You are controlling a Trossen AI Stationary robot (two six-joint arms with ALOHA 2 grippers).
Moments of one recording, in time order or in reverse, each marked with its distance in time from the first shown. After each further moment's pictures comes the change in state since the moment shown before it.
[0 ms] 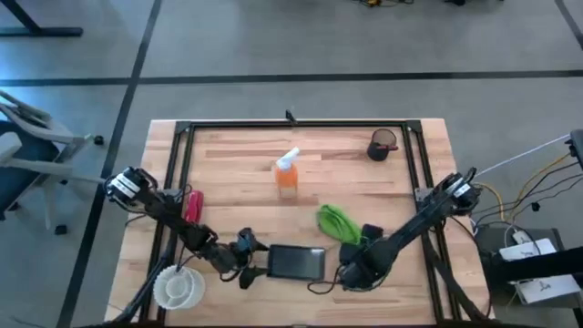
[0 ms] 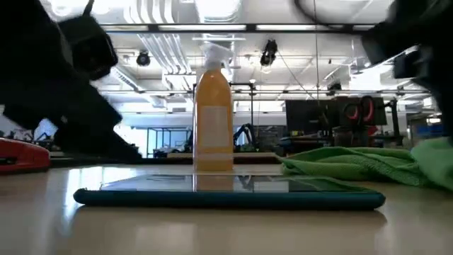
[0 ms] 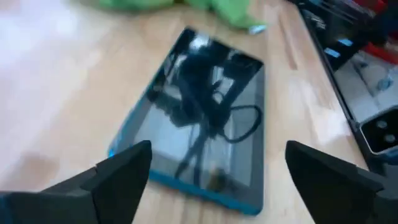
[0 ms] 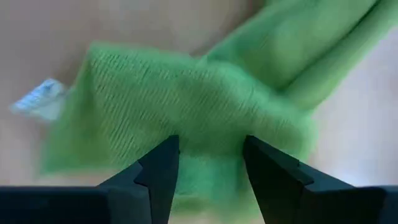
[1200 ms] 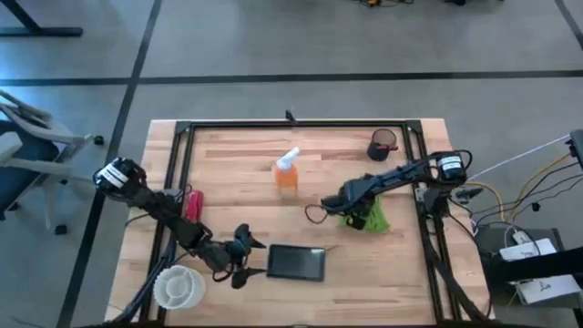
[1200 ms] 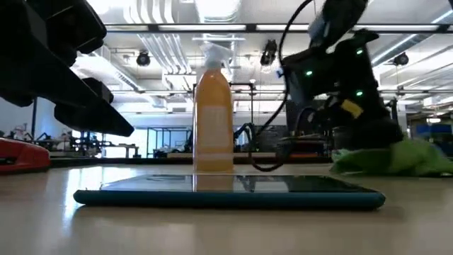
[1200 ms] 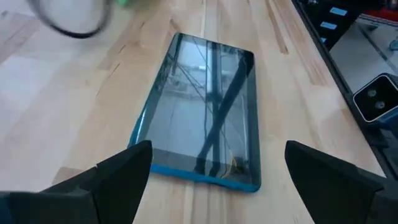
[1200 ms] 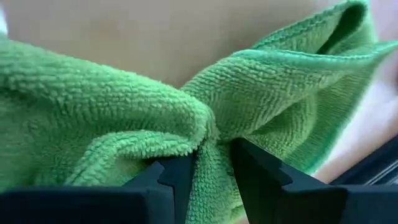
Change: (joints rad) left arm -0.023 -0.104 -0.001 -0.169 0.002 0.071; right arm -0.434 -0.056 -0.249 0.010 -0.067 -0.226
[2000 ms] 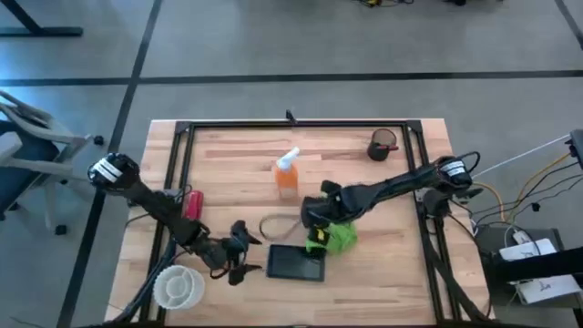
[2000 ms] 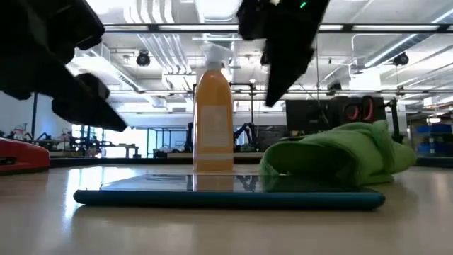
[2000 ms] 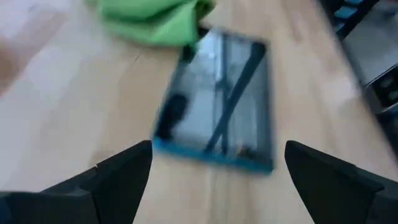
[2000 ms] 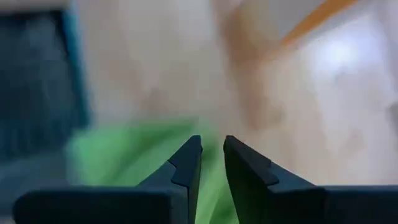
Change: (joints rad) left arm 0.006 -0.169 0.000 -0.314 -0.018 -0.066; right arm 0.123 -0.011 0.418 0.138 0.099 -0.161
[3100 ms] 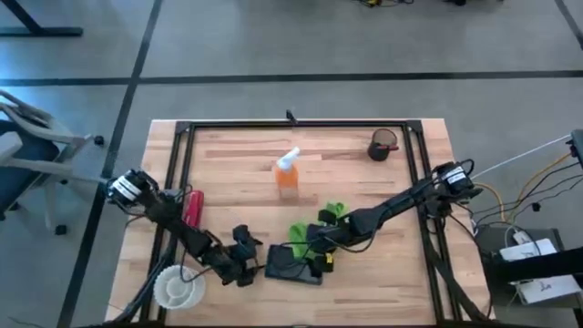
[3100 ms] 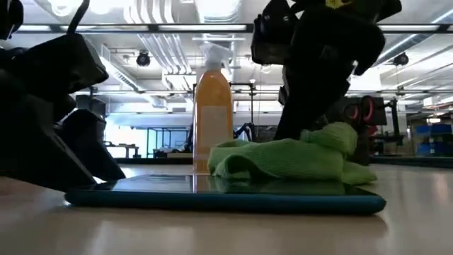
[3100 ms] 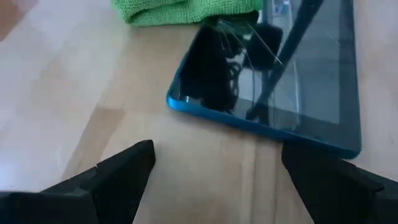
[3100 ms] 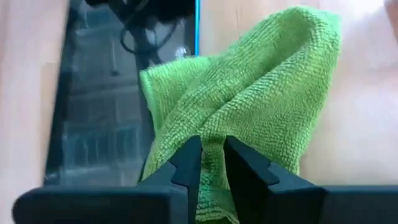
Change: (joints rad) left arm -0.011 0.375 0.095 0.105 -0.090 -0.021; right arm 0.095 0.020 -0.309 0.644 -0.124 0.004
